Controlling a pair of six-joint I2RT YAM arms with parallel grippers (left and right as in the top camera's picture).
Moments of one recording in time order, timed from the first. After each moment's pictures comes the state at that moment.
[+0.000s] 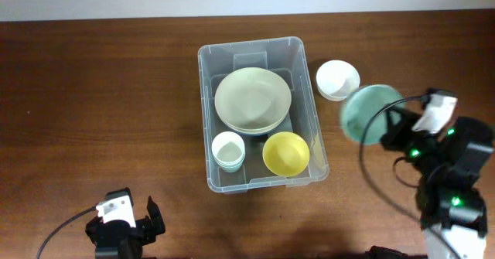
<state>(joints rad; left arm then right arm) 0.02 0.04 0.38 -1.01 -0.22 -0.12 -0.27 0.86 0.77 -0.38 -0.47 0.17</state>
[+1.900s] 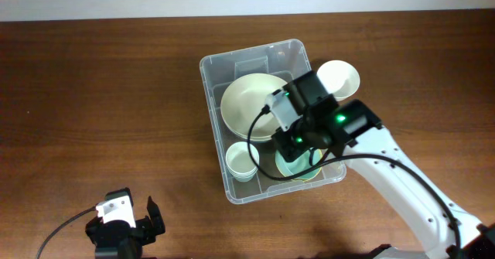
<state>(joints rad) 0.02 0.04 0.38 -1.01 -0.22 -0.12 0.54 1.50 1.32 -1.01 -0.20 -0.08</state>
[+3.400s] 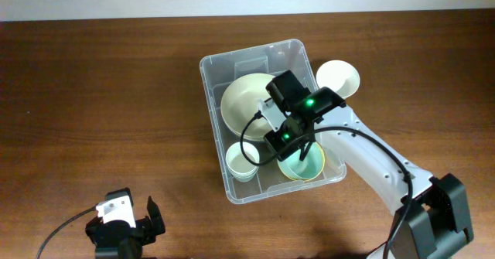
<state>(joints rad) 0.02 0.04 0.38 -1.01 -0.22 -0.12 0.53 1.71 1.36 -1.04 -0.18 -0.09</state>
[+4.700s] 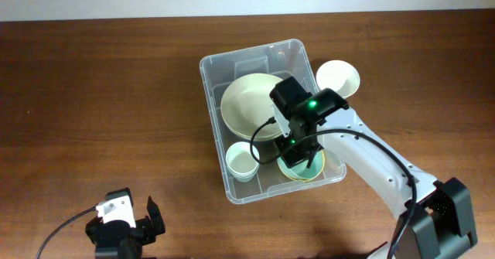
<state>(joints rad) 0.02 0.04 0.38 -1.01 -0.22 -0.12 0.53 1.69 1.34 -1.17 -0.07 0.08</state>
